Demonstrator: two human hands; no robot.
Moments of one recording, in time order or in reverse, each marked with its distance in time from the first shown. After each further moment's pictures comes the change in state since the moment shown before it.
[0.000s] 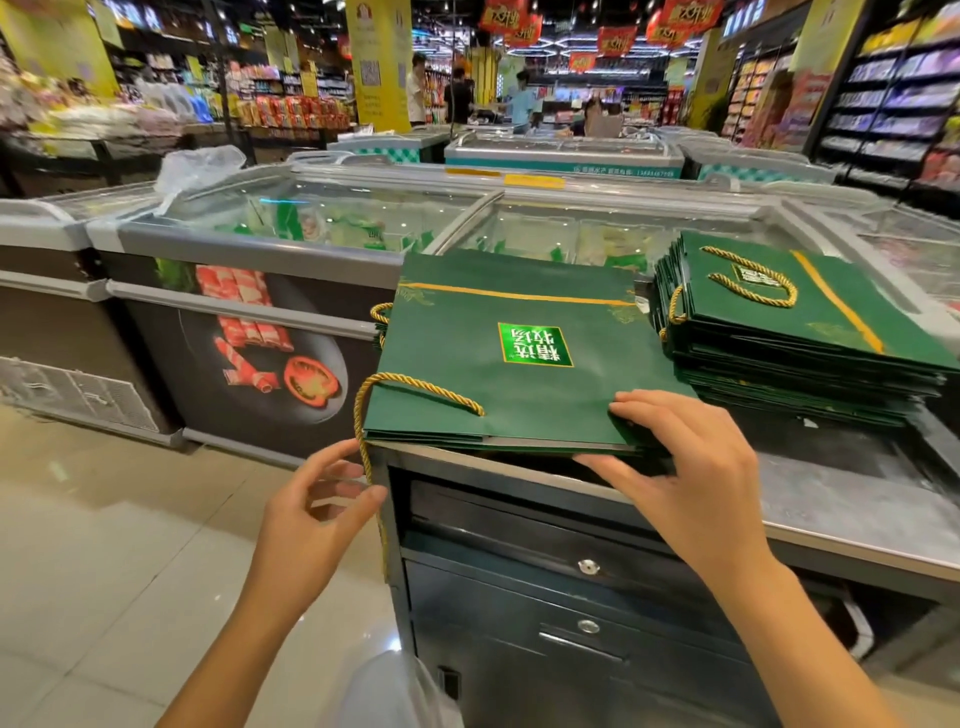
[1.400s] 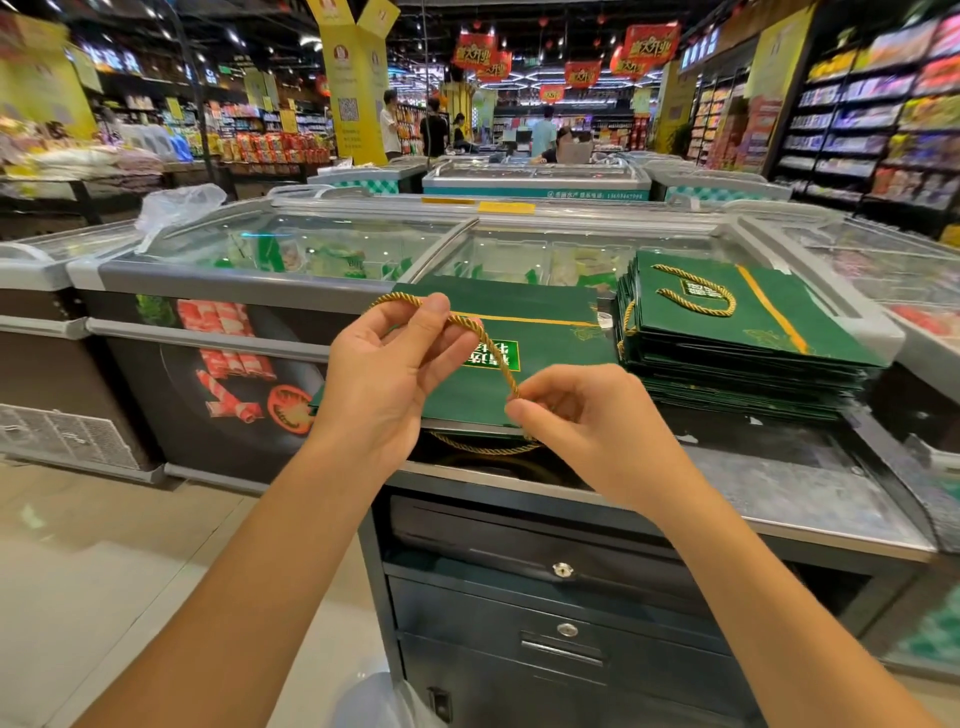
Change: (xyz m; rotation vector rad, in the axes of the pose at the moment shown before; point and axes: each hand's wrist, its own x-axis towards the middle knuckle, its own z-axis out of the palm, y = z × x) left_hand 0.028 0.170 0.071 -0.834 -0.143 -0.022; right_hand 0.064 -0.054 -0.029 0.517 -0.400 0.364
